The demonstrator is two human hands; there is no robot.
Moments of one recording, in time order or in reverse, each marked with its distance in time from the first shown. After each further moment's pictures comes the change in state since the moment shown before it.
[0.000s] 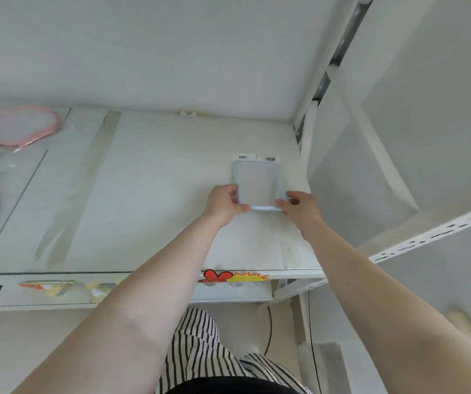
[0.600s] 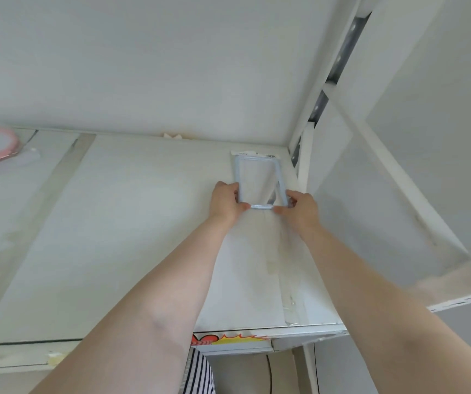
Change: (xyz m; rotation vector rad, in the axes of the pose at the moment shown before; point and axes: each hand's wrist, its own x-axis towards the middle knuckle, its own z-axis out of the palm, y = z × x) left_hand 0.115 0.003 0.035 0.247 0.141 0.135; right_hand 0.101 -0.008 0.005 -0.192 0.105 -0.207
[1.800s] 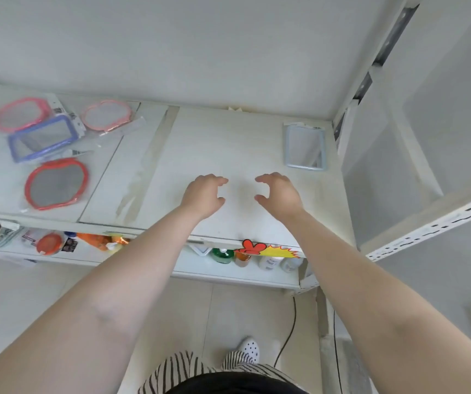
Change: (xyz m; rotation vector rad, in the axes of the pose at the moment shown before) left_hand -0.200 -0.025 -0.181 0.517 -0.055 -0.017; right_hand -0.190 -0.112 0.030 -0.383 -0.306 -0.427
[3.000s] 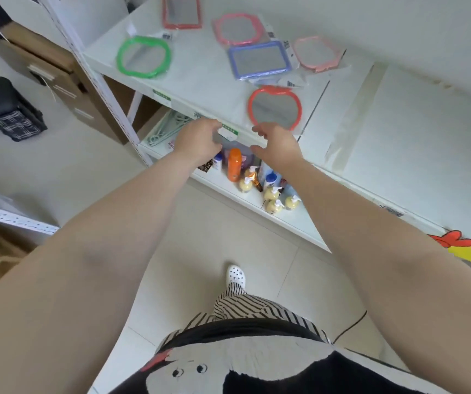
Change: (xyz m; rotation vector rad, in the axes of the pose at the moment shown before) left_hand -0.242 -0.408 -0.171 -0.076 0.233 -0.403; right_hand -0.036 -0.439 0.247 0.020 -0.234 -0.354
